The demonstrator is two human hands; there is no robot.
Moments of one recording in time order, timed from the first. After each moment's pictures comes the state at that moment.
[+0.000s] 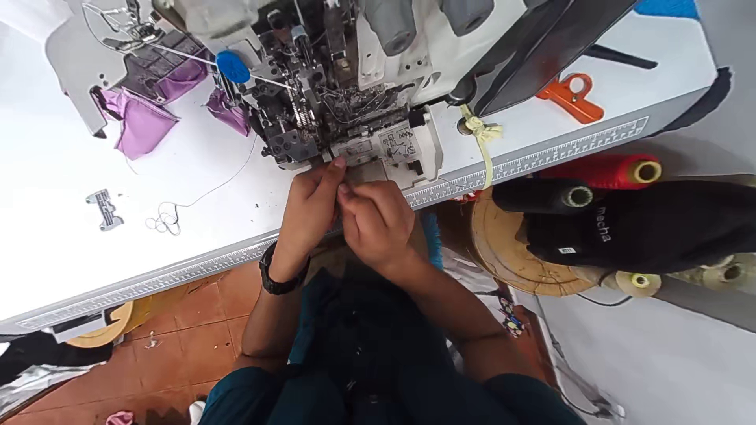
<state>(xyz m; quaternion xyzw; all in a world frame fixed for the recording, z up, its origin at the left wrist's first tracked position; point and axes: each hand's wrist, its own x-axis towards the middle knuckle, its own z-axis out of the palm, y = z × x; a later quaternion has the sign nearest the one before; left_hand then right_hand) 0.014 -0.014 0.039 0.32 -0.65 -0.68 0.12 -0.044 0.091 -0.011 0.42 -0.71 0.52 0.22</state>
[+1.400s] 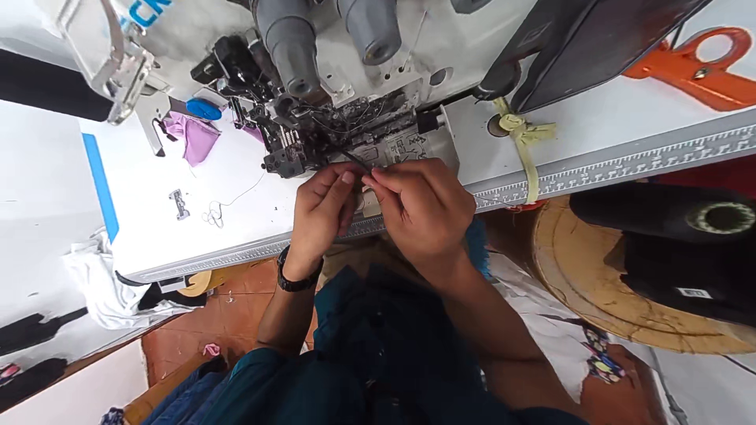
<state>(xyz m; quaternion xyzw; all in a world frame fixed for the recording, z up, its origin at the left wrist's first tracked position) 0.007 -0.005 0.032 0.26 -0.65 -0.69 0.18 -0.097 0.105 -0.002 0.37 -0.69 0.60 0.15</state>
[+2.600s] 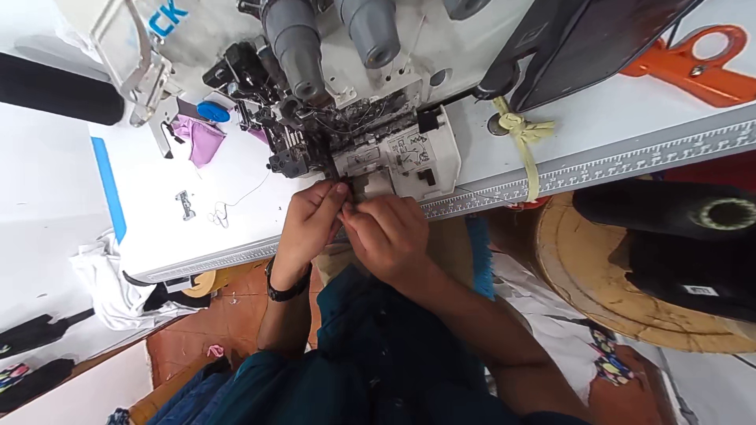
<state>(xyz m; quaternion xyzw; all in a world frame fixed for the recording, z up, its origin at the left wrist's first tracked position) 0.026 -0.013 0.048 0.29 -0.72 -0.62 0.10 -0.050 0.101 -0.010 0.43 -0.70 0.55 0.16</state>
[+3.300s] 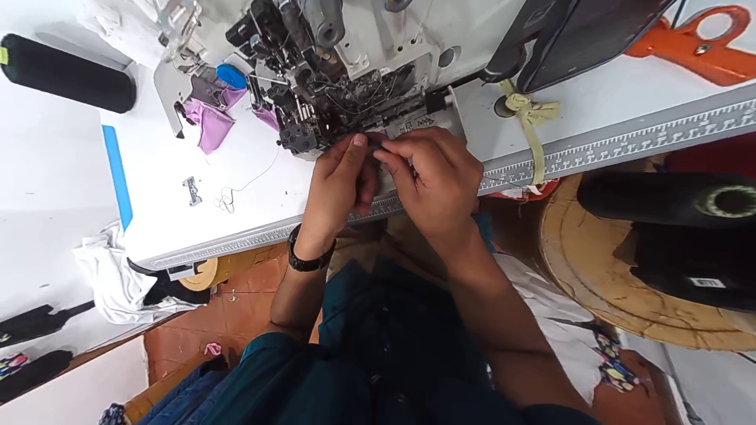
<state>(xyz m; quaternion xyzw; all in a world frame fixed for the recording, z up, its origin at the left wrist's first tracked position) -0.009 0.005 0.052 0.31 -0.63 -0.70 0.14 -0.105 0.107 -0.005 0.41 -0.68 0.60 0.14</state>
